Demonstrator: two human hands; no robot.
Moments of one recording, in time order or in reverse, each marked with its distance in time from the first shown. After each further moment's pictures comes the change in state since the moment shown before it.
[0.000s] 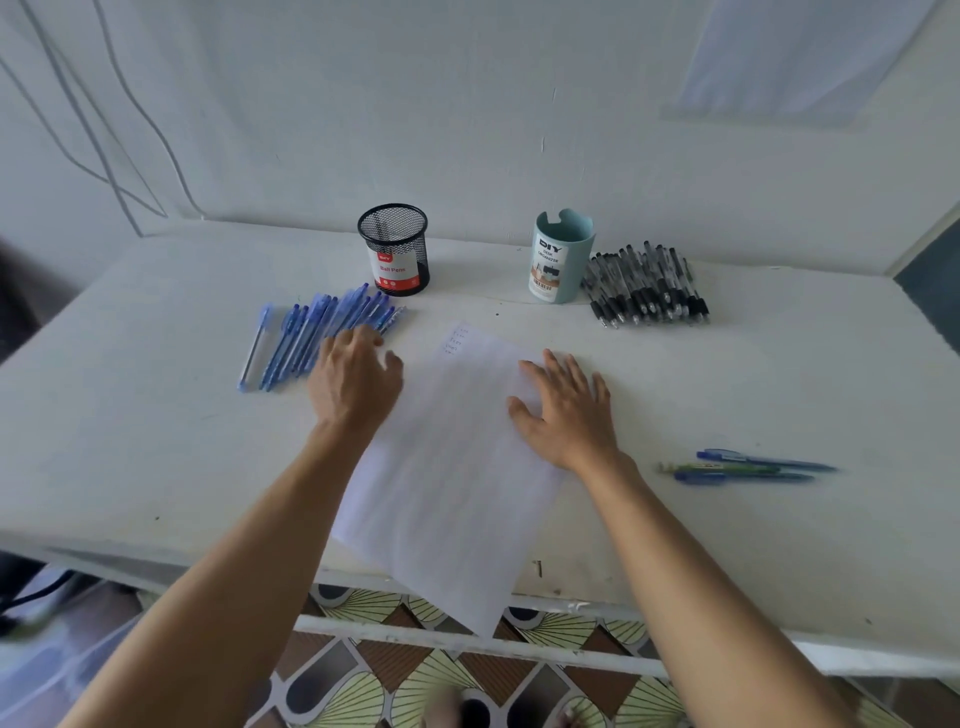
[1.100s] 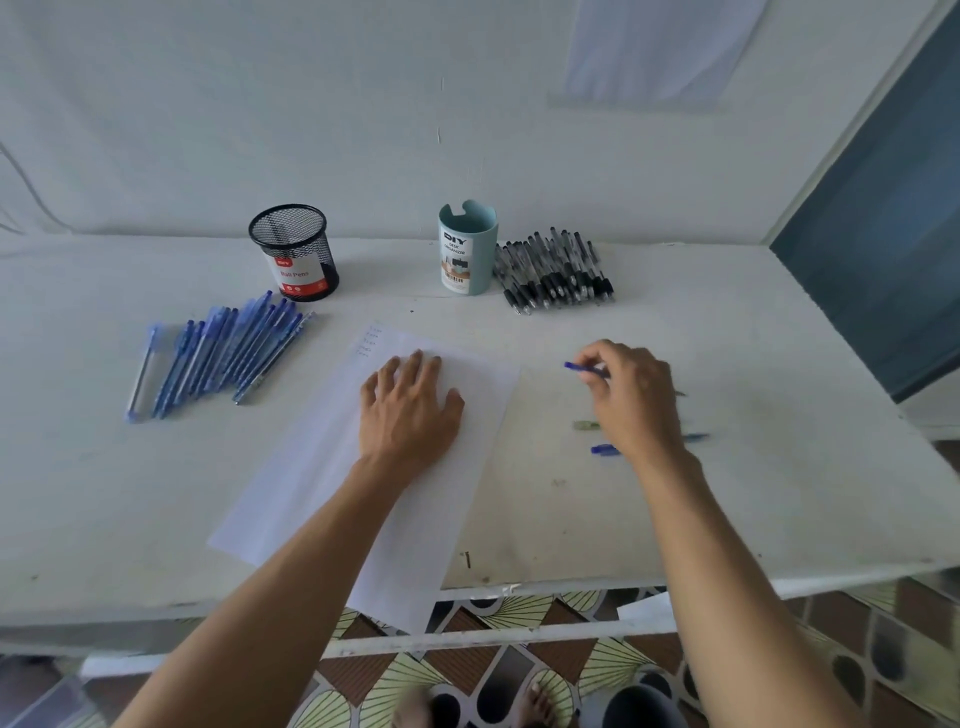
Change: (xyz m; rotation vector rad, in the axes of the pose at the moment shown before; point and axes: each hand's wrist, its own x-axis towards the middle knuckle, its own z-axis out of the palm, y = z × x) left_hand -0.064 0.092 0.051 0.063 -0.377 0.339; right_hand -0.056 0.100 -0.069 0.051 0.524 0.042
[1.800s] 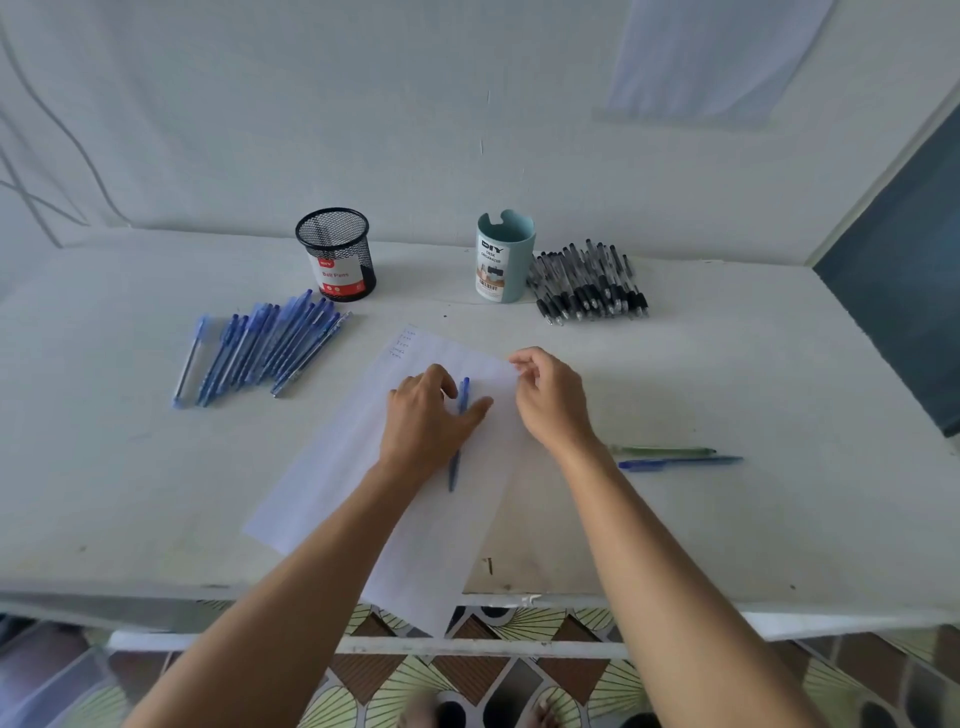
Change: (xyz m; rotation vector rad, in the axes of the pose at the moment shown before) left_hand -0.006 -0.004 -0.012 -0.373 0.129 -0.135; right_hand 0.019 -0.081 0.062 0.404 -0.244 0.215
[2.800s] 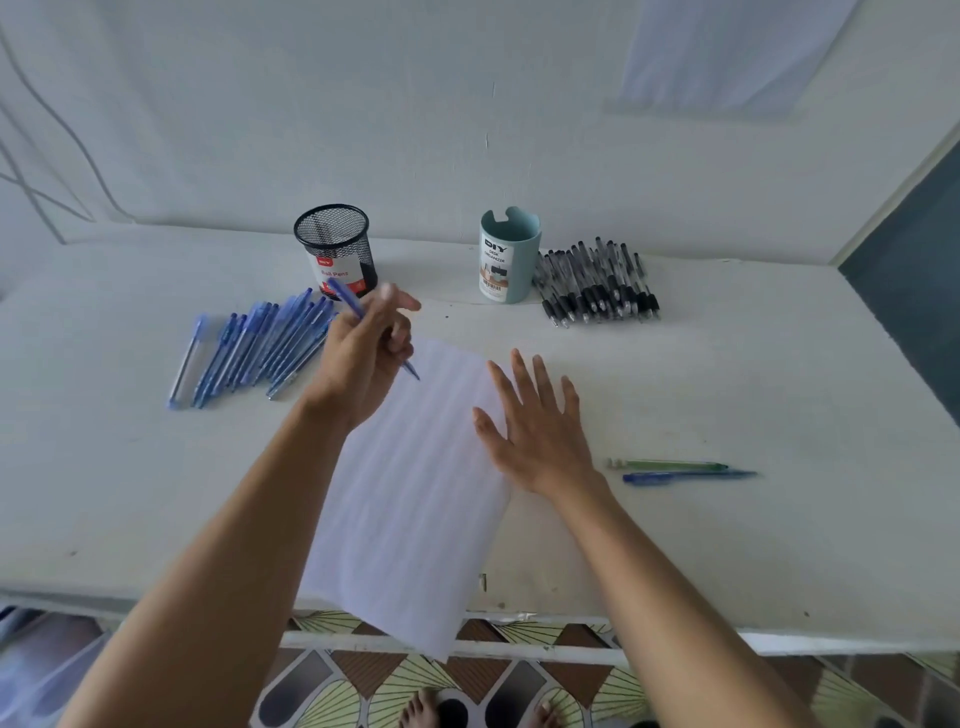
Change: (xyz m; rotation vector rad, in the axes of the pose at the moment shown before) left_hand 0.049 -0.003 -0.063 -1.269 -0.113 0.002; right_hand -0.016 0.019 0.014 -0.581 -0.306 -0.214
